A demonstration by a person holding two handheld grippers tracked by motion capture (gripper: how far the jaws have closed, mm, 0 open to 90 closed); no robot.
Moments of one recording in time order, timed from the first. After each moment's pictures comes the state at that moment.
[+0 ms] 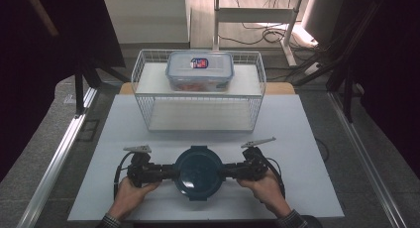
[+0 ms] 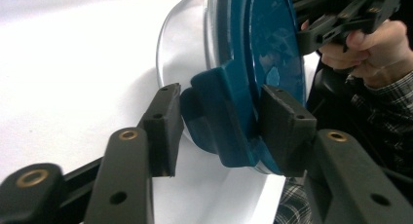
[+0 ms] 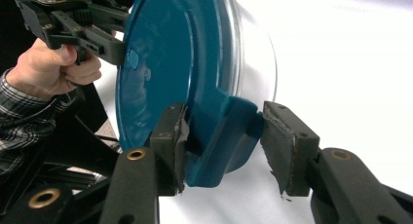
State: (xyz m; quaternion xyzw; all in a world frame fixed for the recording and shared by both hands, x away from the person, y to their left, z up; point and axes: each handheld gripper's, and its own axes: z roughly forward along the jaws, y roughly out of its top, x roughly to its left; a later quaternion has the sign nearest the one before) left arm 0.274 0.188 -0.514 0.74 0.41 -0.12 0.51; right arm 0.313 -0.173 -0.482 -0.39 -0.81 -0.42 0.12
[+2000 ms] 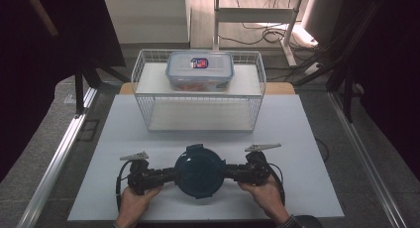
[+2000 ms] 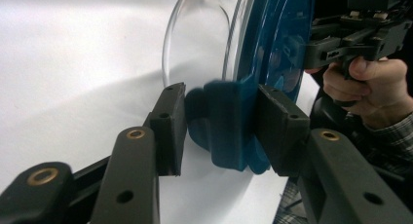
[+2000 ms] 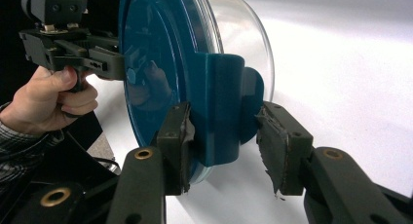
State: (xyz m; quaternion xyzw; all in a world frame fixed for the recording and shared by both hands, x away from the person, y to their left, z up) left arm 0.256 0.183 -0.528 0.69 0.46 -0.11 0.54; right arm 0.299 -0.178 -0.482 -0.40 -0.79 -0.45 0.09
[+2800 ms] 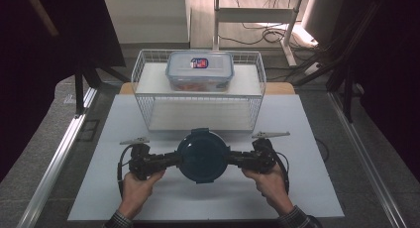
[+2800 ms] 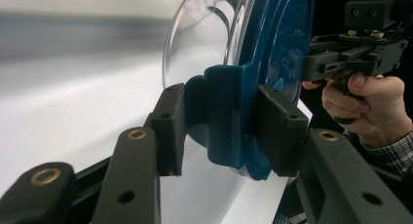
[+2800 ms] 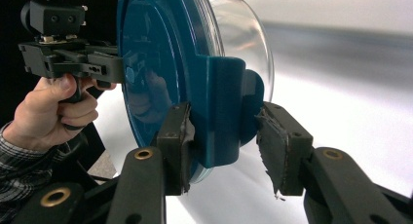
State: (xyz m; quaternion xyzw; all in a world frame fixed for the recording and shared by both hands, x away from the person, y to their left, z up) left arm 0.281 0.176 -0.476 0.69 0.46 -0.08 0.56; right arm 0.315 -0.184 -0.446 -0.41 -0.77 -0.48 0.07
